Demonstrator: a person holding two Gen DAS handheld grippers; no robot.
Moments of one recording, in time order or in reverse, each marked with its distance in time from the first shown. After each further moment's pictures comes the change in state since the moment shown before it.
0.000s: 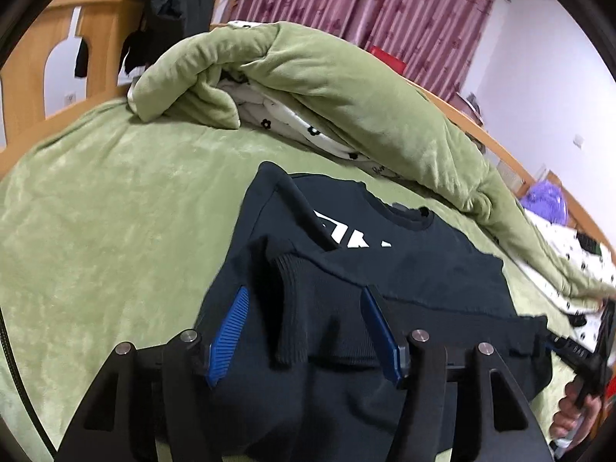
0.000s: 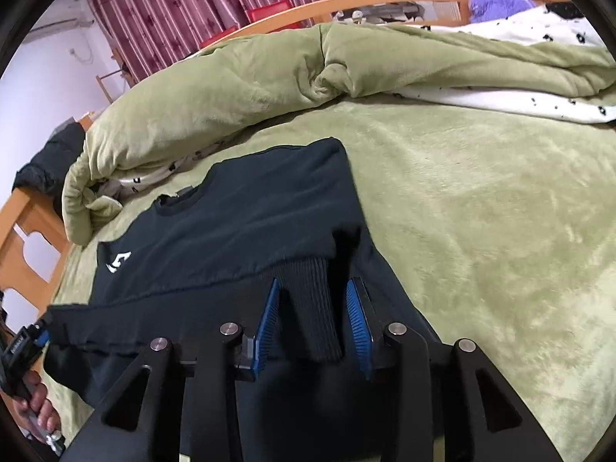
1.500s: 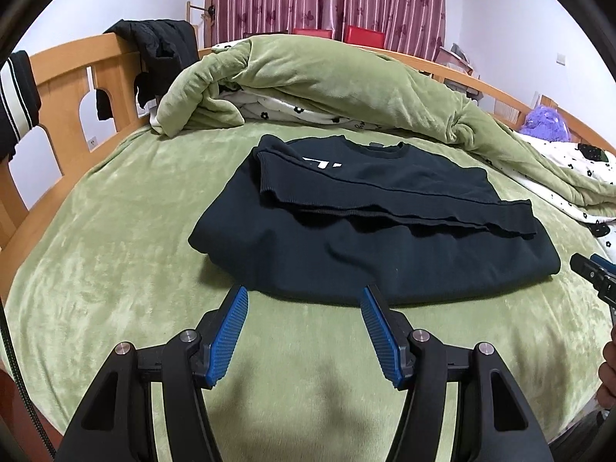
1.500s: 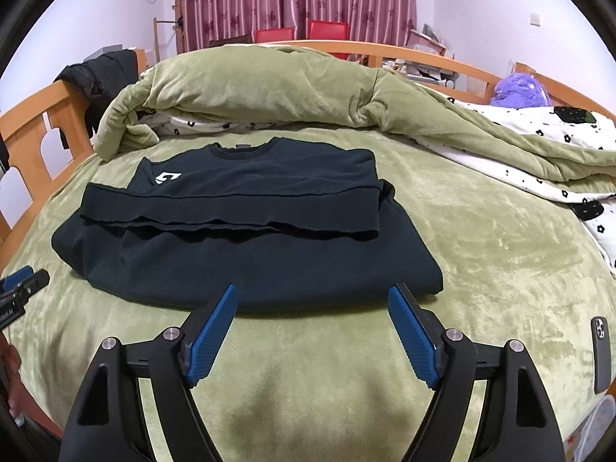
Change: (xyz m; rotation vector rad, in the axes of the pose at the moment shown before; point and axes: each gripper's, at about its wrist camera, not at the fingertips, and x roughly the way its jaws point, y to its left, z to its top) left arm -0.121 -0.056 -0.098 0.208 0.025 0.159; right arm -0.136 0.082 -0.105 -0.315 -0.080 -0.128
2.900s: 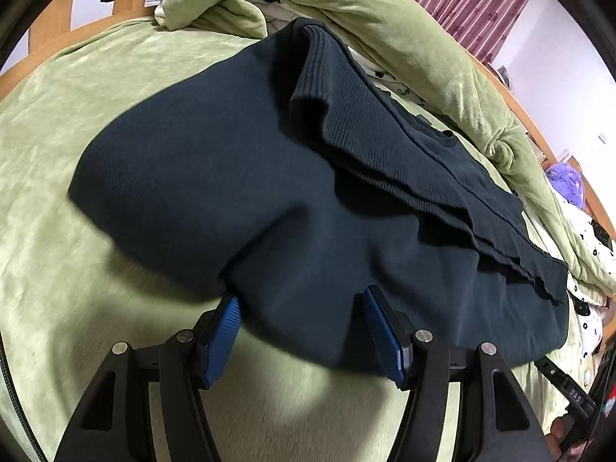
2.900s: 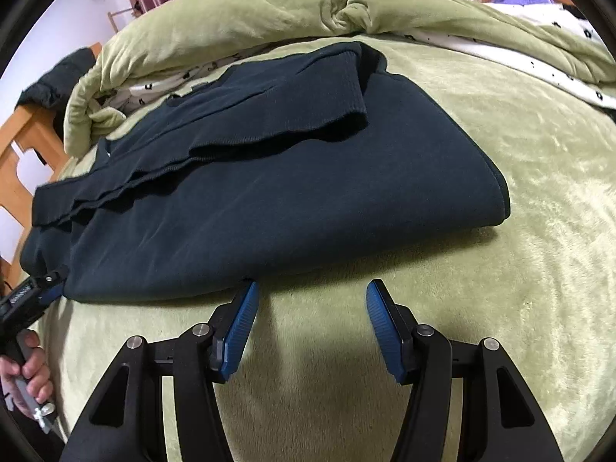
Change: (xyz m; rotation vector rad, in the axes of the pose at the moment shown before) left arm 0.152 0.033 0.001 -0.305 0.189 -0.147; right arm 0.127 -0.055 -0.028 0.195 0.233 0.103
